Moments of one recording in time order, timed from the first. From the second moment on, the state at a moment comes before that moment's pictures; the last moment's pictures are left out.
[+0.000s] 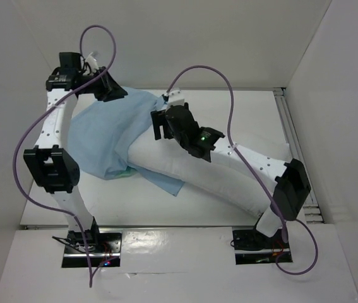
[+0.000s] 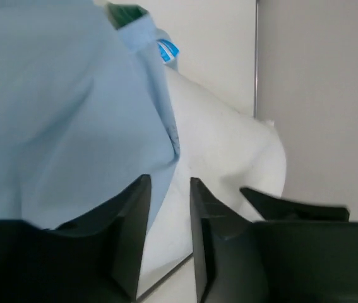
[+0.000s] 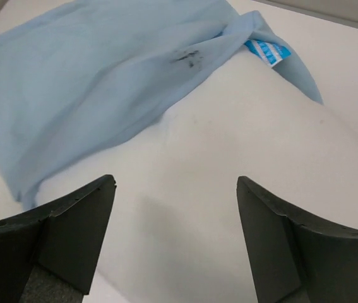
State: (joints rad) left arm 0.04 1.92 2.04 -0.86 0.74 -0.51; right arm 0.86 1.65 1.44 -0.20 0.42 0.29
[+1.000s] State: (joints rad) left arm -0.04 1.16 0.77 -0.44 0.44 -0.59; right arm 1.05 1.69 1.46 -0.42 0.28 0.12
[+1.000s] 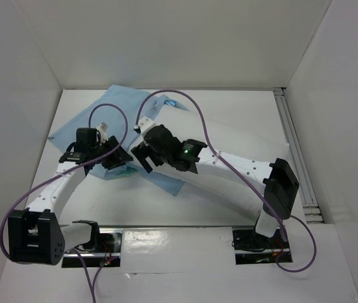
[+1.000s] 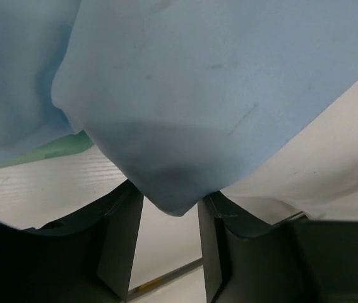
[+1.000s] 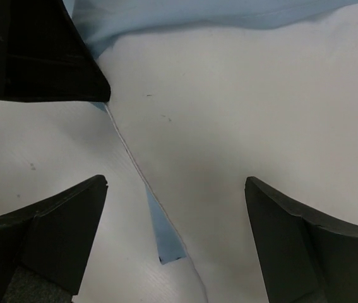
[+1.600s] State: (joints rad) left arm -0.05 1.23 0.96 -0.51 0.51 -0.57; right arm 0.92 1.94 1.64 -0.42 0.38 0.19
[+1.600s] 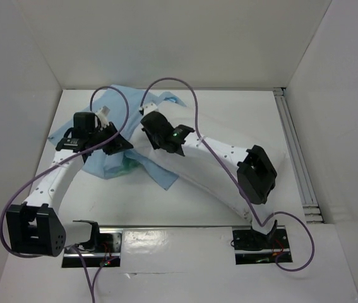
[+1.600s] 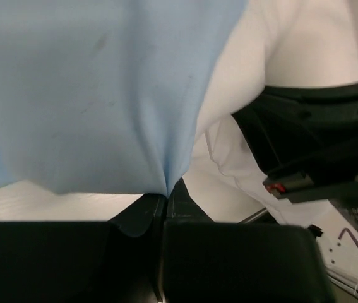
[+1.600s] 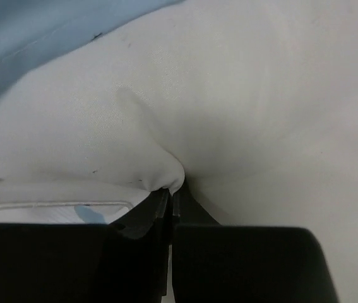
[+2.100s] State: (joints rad) left arm -0.04 1.31 1.20 -0.63 0.67 -0.52; right arm 0.90 1.94 1.69 -0.37 0.43 0.20
